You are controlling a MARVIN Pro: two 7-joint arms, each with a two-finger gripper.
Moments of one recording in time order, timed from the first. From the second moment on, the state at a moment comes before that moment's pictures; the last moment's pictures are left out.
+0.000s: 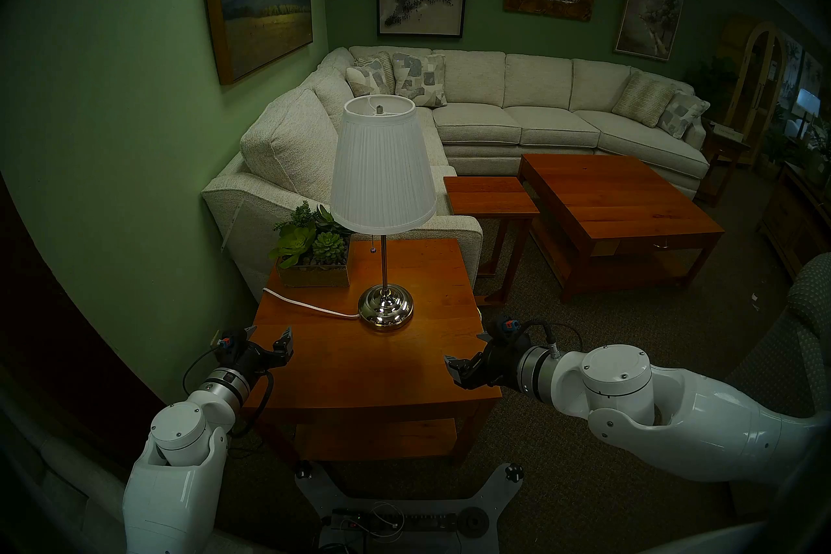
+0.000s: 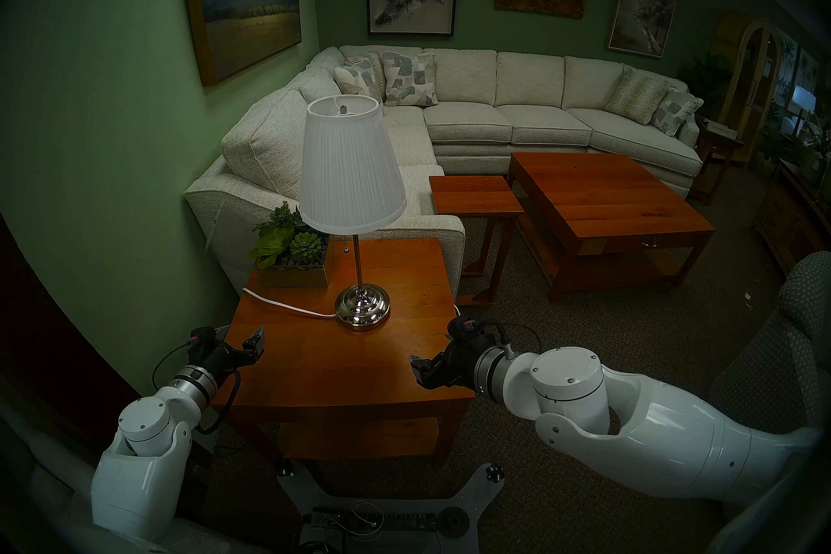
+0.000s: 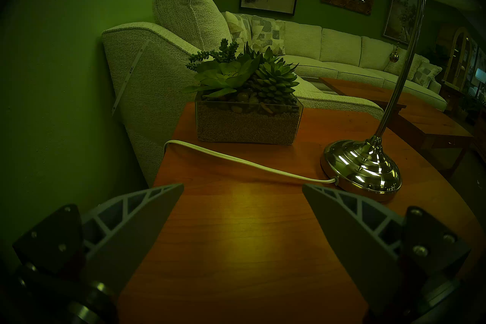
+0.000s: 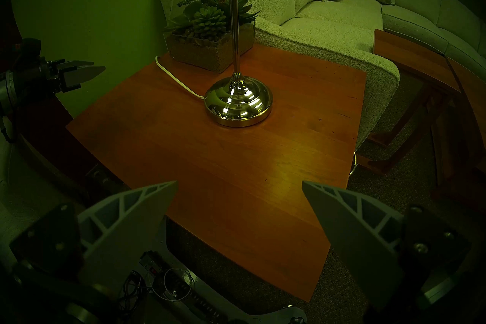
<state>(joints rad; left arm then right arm) 1.98 -1.34 -1.78 -1.65 -0.31 0.09 -0.24 -1.55 -0.53 0.83 -2.11 0.94 0.41 -0.25</state>
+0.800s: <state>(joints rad) 1.92 -1.33 -1.68 -1.69 -0.26 0.08 -0.26 -1.55 -0.53 0.83 -2.11 0.94 0.41 -0.25</state>
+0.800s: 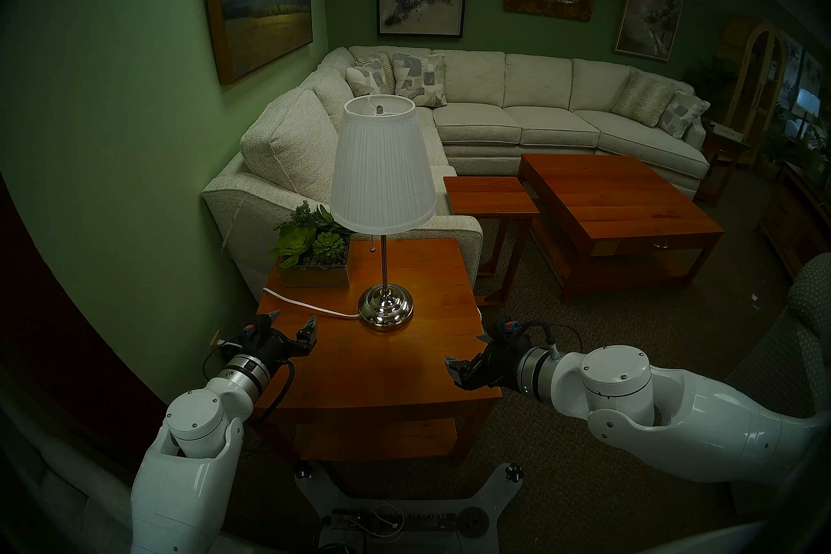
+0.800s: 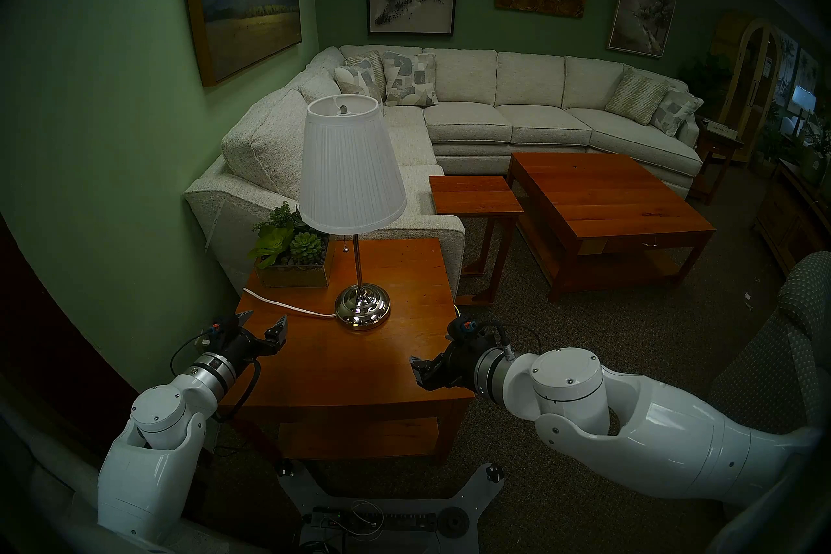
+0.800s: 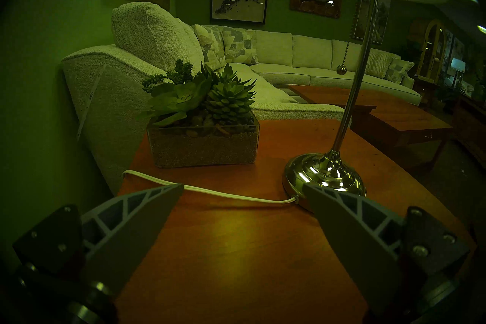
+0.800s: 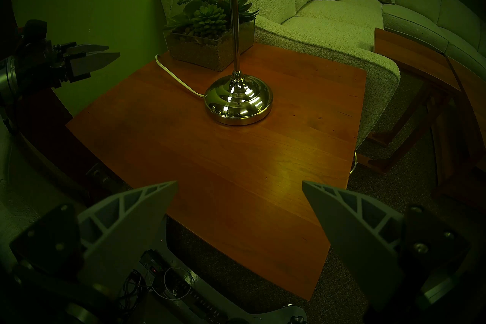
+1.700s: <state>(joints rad) 1.74 -1.41 -1.59 -1.62 -0.28 0.08 -0.16 -1.55 -0.53 0.83 -2.11 0.94 0.41 -0.25</state>
